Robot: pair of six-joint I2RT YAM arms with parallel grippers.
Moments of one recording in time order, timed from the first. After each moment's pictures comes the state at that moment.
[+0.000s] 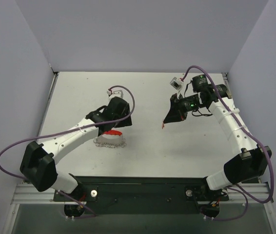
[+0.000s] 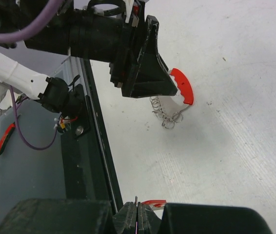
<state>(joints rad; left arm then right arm) -0.72 1.43 1.11 -0.46 -0.29 -0.70 0.27 1.48 1.48 -1.12 -0.93 -0.45</state>
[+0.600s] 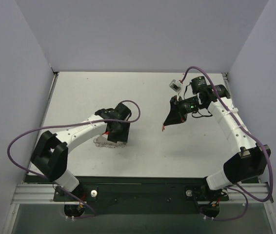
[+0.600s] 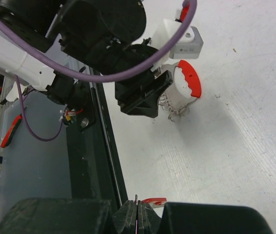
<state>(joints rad) -0.70 1.57 1.17 -0.84 -0.08 -0.54 0.27 1.48 1.47 -1.16 -0.95 -0.50</state>
